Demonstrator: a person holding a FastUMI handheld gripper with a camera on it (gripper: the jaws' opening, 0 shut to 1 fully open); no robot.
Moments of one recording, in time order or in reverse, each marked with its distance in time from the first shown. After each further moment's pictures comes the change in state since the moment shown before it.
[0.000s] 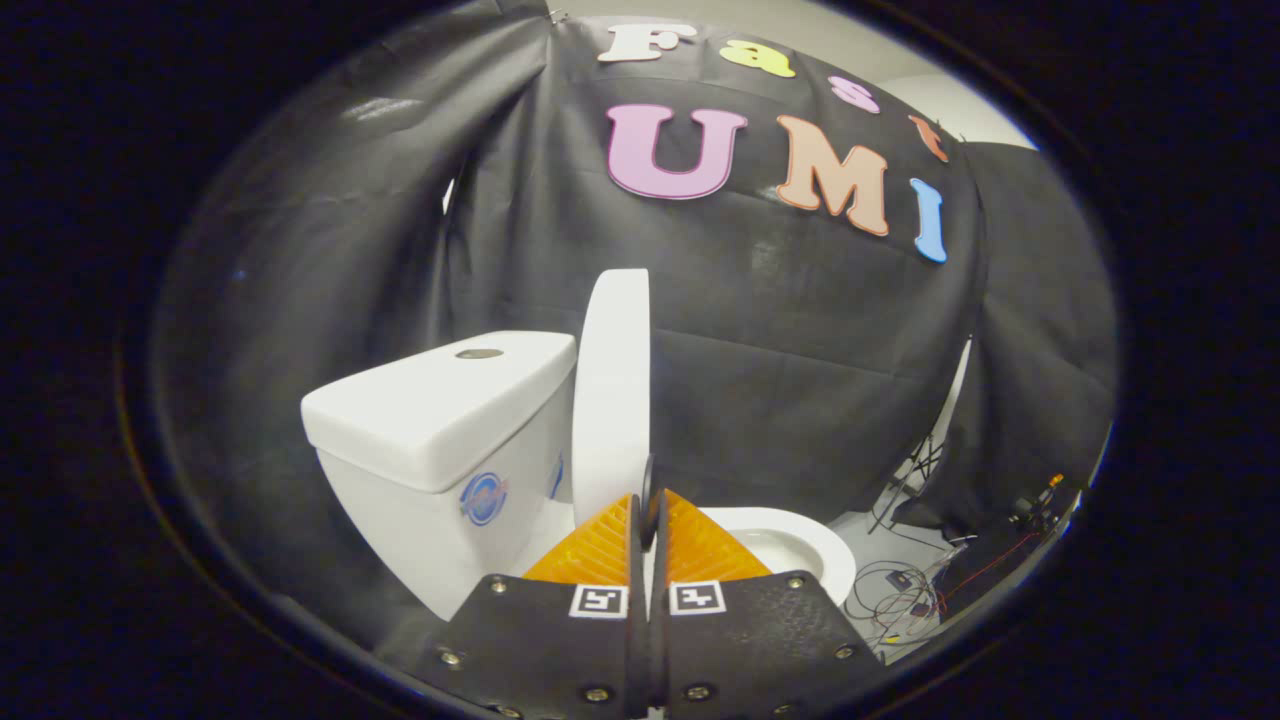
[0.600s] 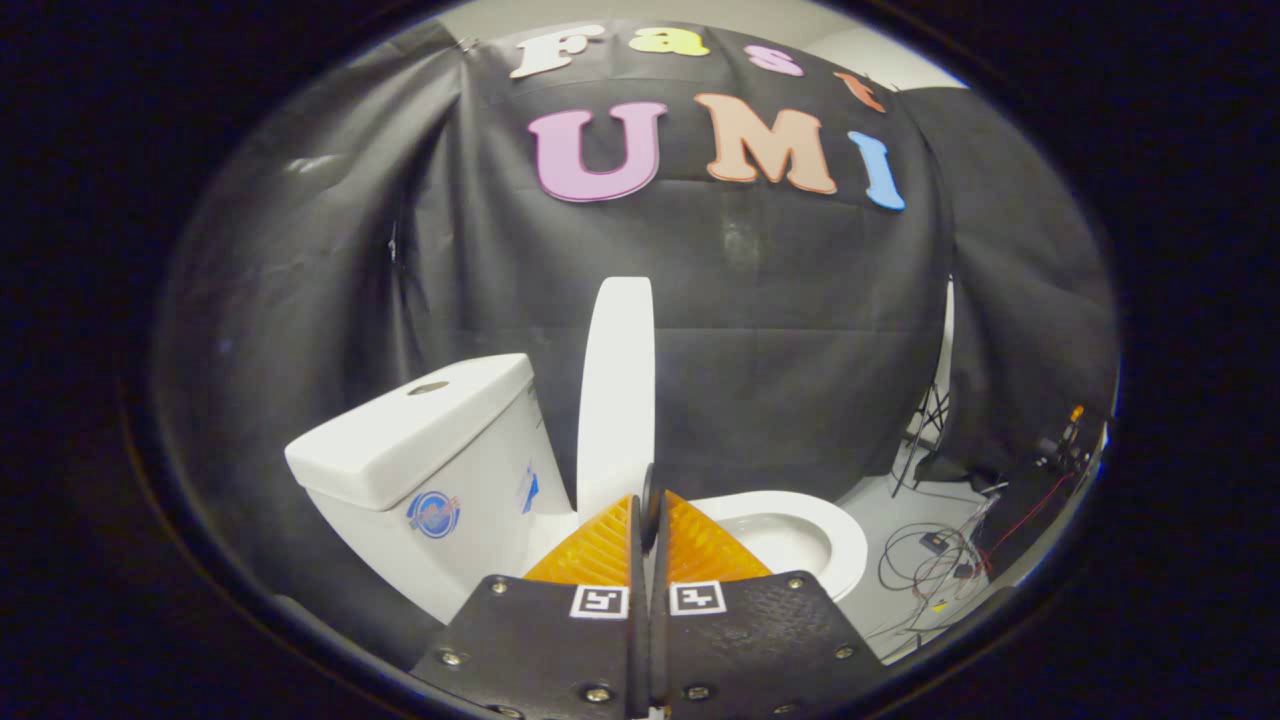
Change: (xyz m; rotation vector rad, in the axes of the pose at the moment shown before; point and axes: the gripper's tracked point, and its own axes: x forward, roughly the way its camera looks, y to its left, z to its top) arm -0.002 -0.058 0.002 0.162 0.005 -0.020
